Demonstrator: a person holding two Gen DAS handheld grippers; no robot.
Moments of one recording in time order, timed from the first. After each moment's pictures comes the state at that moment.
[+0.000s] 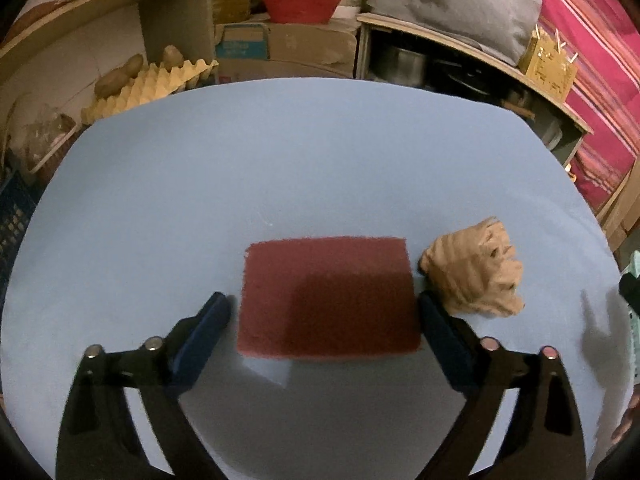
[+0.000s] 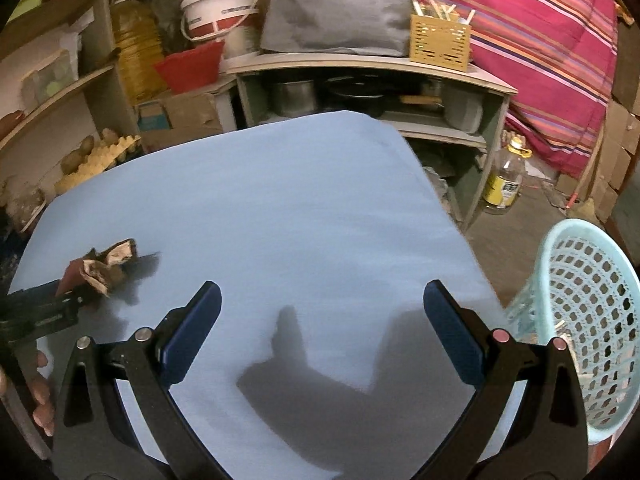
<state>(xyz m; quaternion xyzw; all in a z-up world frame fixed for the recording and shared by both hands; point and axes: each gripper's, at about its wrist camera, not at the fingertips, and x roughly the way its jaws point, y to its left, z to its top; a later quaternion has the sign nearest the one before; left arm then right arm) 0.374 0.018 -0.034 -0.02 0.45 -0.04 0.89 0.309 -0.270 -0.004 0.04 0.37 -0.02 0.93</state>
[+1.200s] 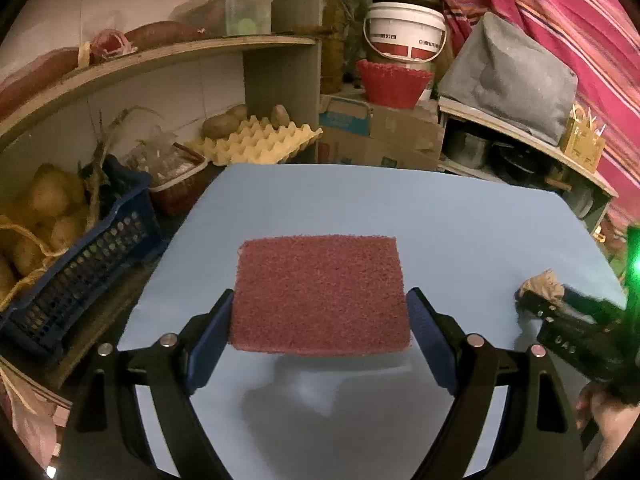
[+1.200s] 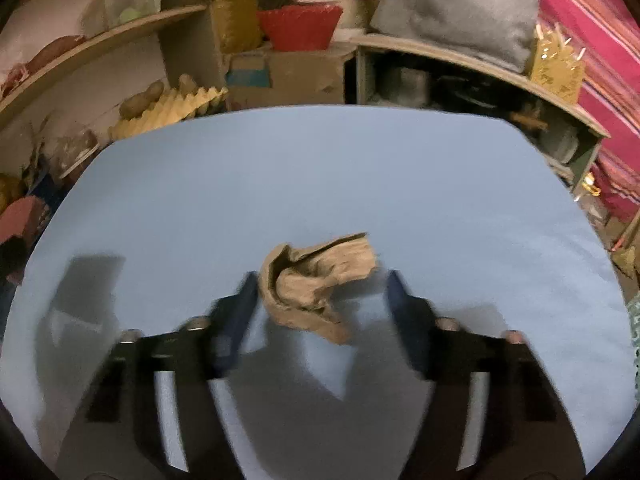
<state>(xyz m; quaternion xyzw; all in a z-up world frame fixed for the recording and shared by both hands) 0.304 0.150 0.029 -0.03 0.34 0.05 0.94 0.358 -0.096 -0.033 -0.01 0.40 0.08 0.91</state>
